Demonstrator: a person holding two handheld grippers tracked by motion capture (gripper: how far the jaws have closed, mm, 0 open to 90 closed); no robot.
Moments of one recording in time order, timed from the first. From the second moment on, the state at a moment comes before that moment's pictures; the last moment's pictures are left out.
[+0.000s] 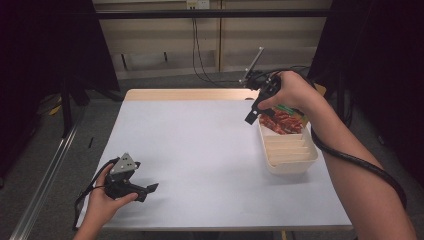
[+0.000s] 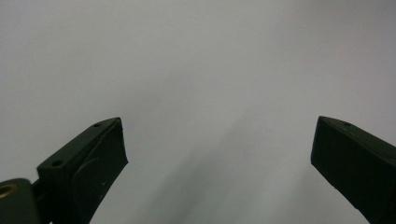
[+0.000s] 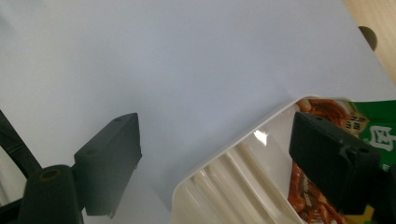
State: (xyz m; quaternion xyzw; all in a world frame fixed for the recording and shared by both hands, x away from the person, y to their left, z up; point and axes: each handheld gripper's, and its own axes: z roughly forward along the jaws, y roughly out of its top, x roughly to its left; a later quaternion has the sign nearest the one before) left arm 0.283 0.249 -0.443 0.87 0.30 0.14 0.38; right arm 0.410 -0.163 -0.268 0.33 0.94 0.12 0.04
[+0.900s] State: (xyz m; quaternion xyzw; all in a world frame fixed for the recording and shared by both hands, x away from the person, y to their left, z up) left arm 0.283 0.249 -0.443 0.87 0.30 0.14 0.37; right arm 0.379 -0.132 -0.338 0.27 0.96 0.12 0.02
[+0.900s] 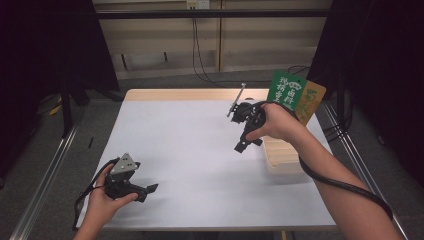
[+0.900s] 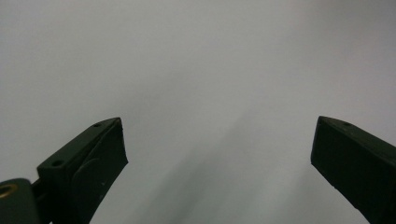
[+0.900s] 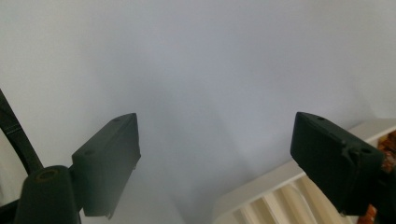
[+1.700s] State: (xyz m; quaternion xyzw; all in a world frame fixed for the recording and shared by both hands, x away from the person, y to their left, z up) left arm 0.282 0.248 -0.444 0.87 0.30 0.14 0.37; right arm 0.354 -0.115 -0.390 0.24 0.96 0.12 0.01
